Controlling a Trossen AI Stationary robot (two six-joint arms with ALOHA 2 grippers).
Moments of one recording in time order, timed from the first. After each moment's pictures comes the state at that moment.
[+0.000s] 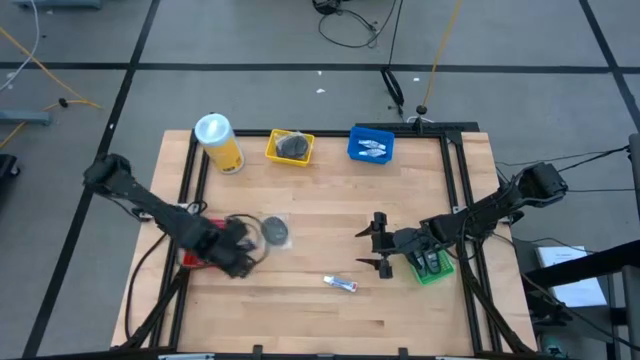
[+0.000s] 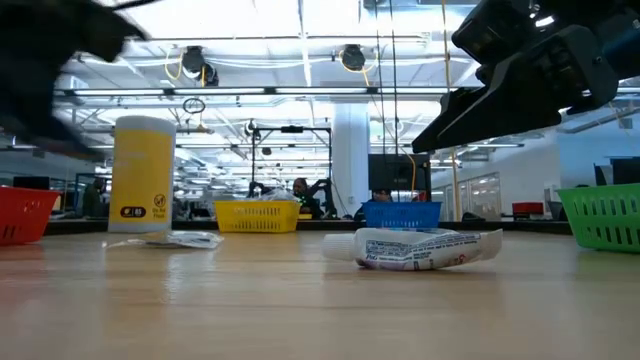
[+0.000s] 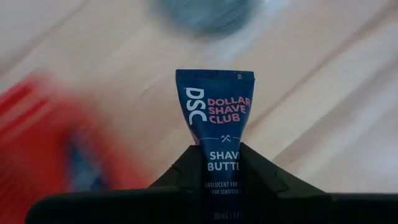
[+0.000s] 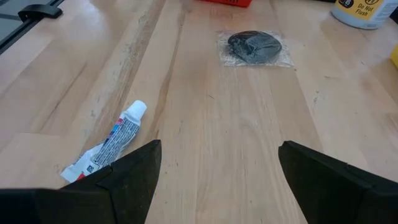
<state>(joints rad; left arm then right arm) -0.54 1.29 0.93 -1.04 -0.17 -1.42 0.34 1.38 0.49 0.38 0.28 0.07</state>
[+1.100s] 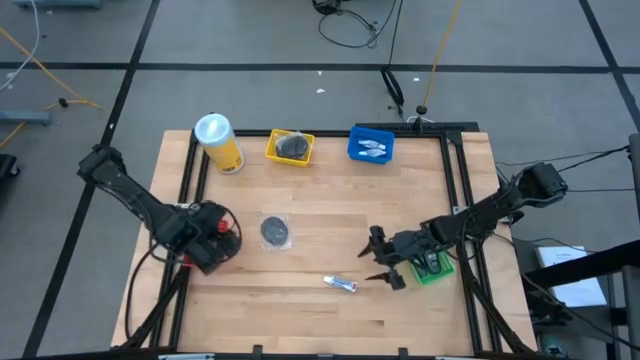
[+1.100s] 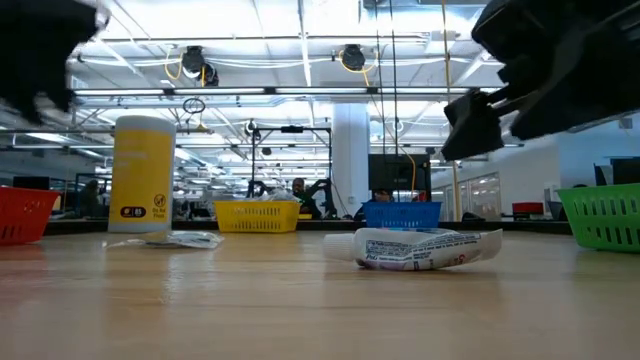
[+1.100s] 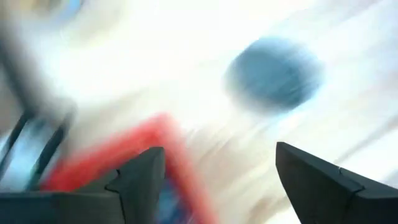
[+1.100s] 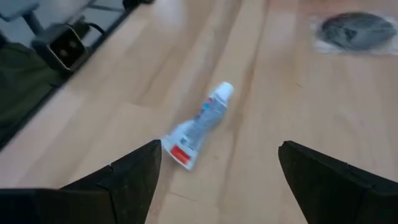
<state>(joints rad) -0.65 1.12 0.89 -1.32 -0.46 -1.68 0.36 1.38 0.49 0.34 -0.01 0.08</state>
